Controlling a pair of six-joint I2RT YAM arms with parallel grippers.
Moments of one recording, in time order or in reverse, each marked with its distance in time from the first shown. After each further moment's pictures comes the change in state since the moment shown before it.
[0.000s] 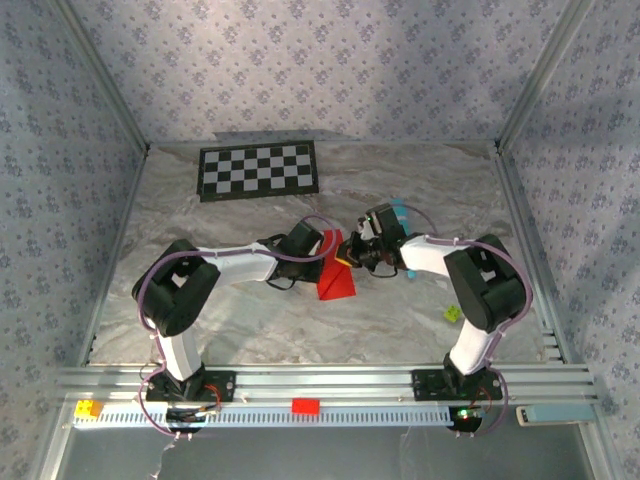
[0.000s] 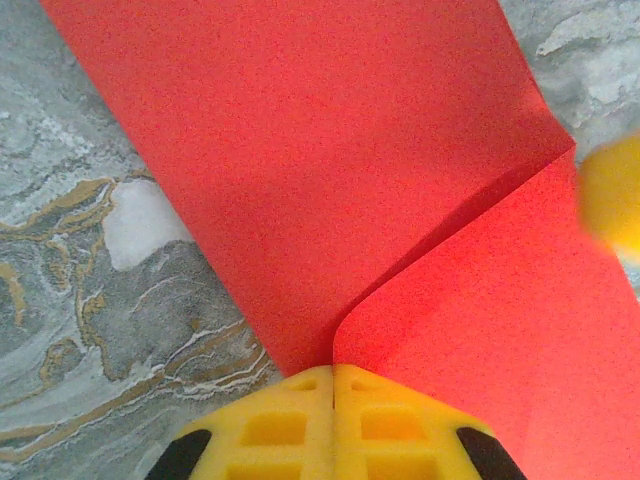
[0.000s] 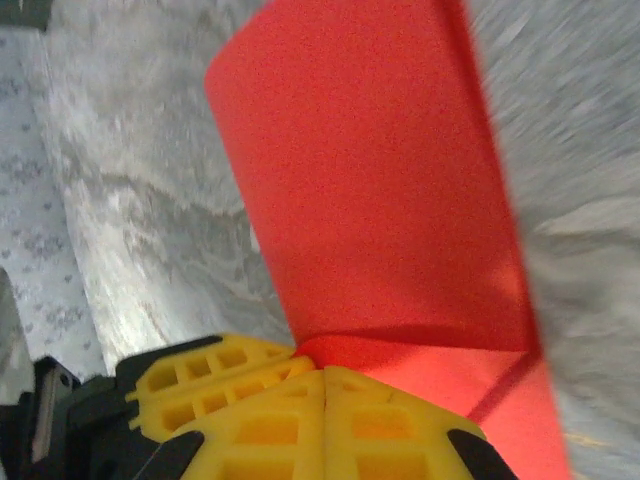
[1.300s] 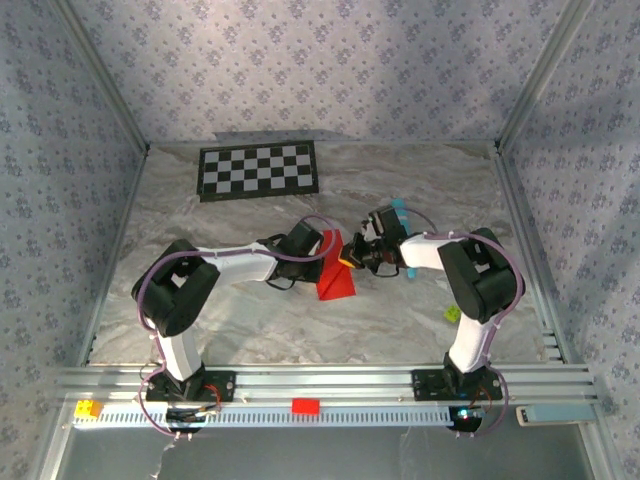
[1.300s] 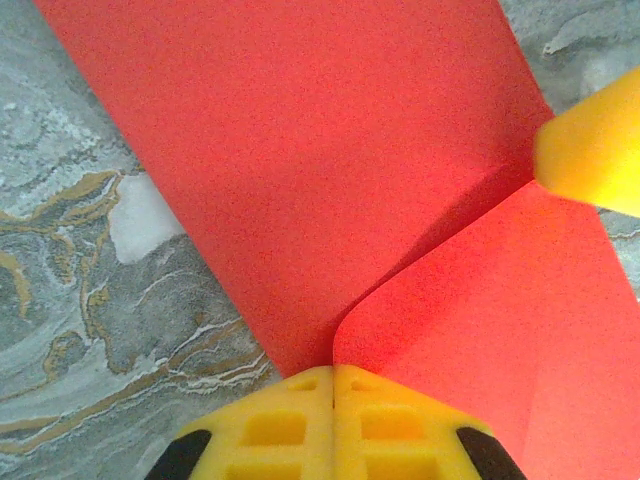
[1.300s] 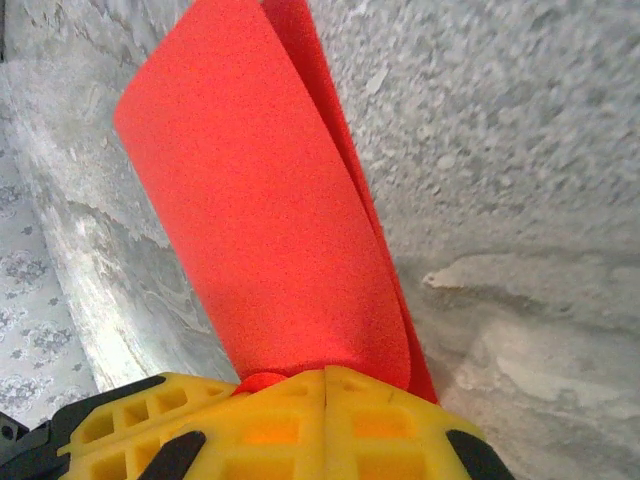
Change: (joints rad) left arm 0.000 -0.002 0.000 -0.005 0.000 -0.011; right arm -0.051 0.057 0.005 0.005 -0.005 0.000
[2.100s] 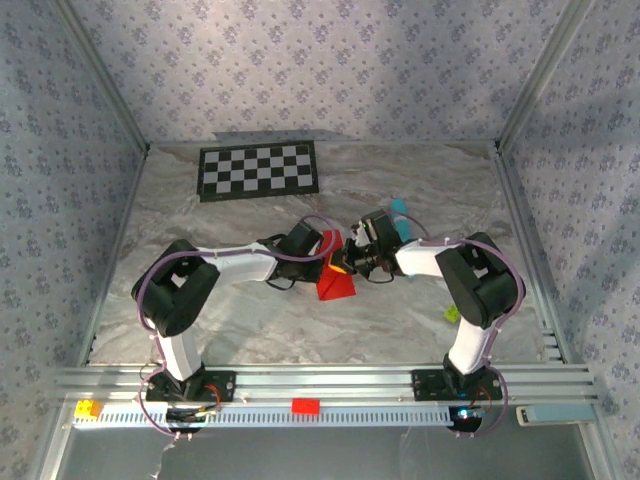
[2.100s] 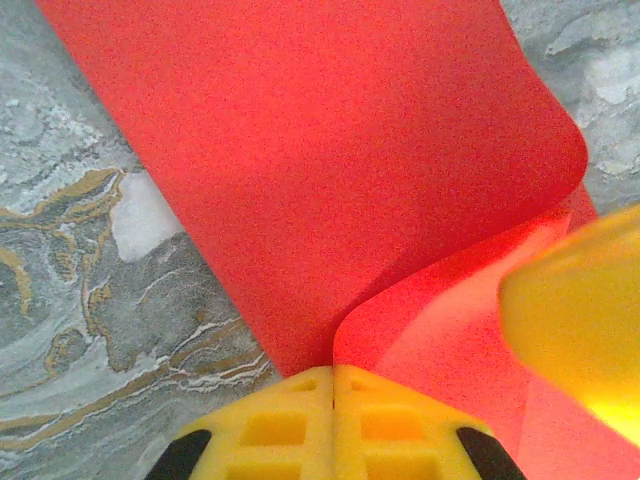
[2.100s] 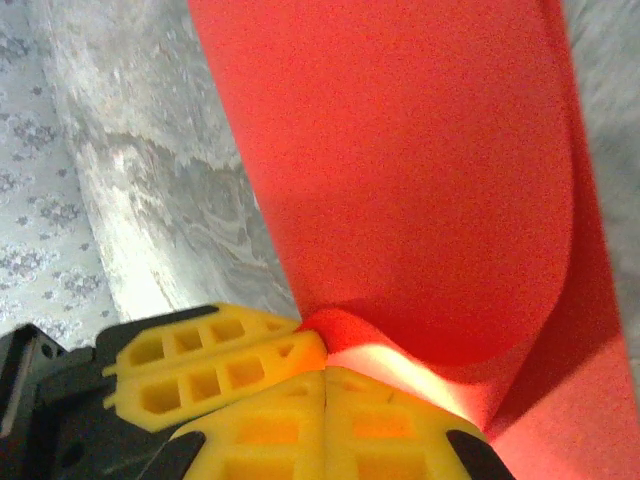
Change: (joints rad) left arm 0.000 0.000 0.000 0.000 0.000 -0.008; right arm 0.066 -0.027 -0.042 0.088 -0.050 0.041
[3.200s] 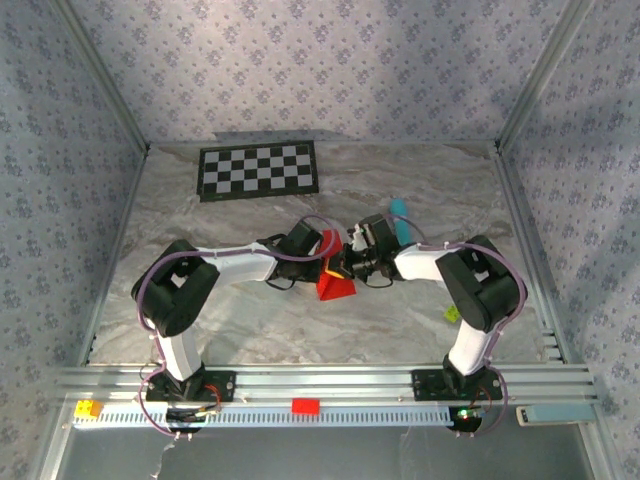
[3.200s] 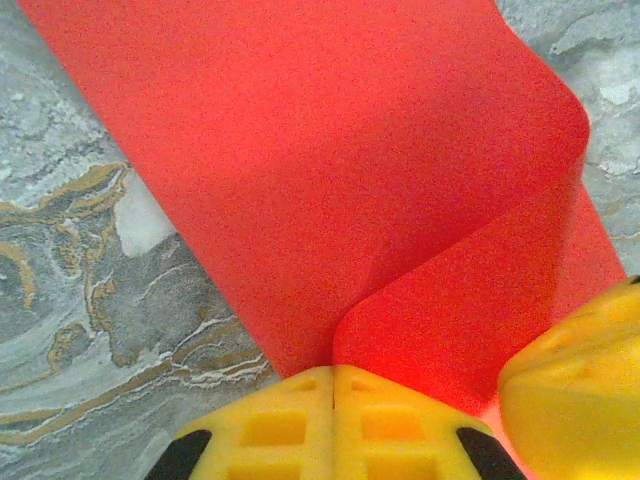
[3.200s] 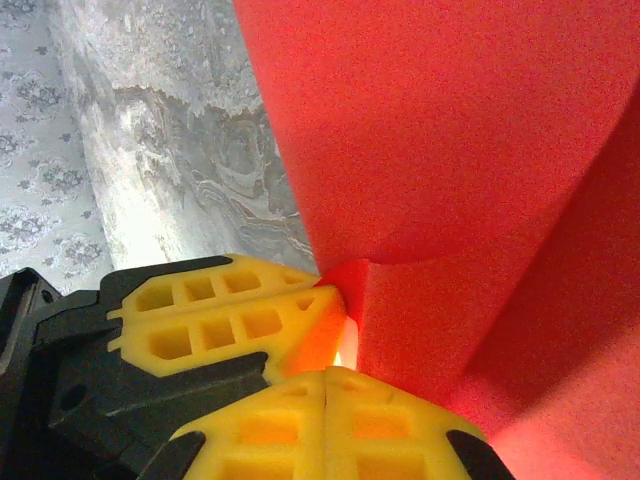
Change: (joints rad) left arm 0.000 -0.002 0.000 -0.003 0.000 -0.008; right arm 0.040 -0.021 -0.029 0.025 -0.027 -0.007
